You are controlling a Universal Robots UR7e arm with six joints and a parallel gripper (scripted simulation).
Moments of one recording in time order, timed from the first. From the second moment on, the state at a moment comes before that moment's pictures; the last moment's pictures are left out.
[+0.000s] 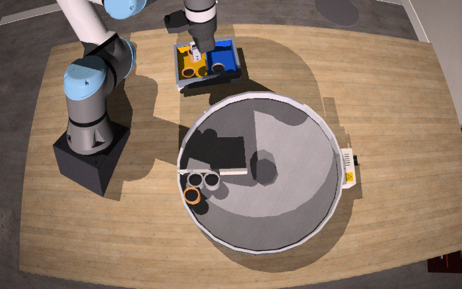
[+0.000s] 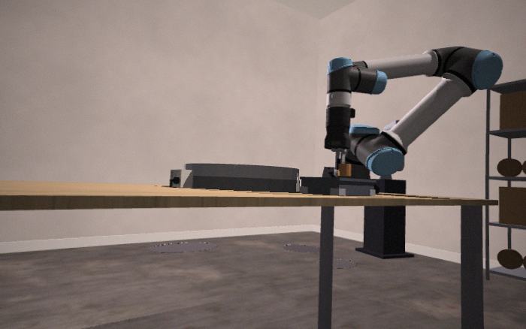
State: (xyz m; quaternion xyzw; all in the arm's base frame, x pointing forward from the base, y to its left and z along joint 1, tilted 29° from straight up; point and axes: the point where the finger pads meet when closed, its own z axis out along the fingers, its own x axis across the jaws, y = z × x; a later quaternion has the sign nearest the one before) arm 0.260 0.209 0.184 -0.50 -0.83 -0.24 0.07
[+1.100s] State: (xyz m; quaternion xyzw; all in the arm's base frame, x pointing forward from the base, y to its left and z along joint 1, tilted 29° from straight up) arm 0.264 0.215 0.174 -0.50 -0.83 -0.24 0.07
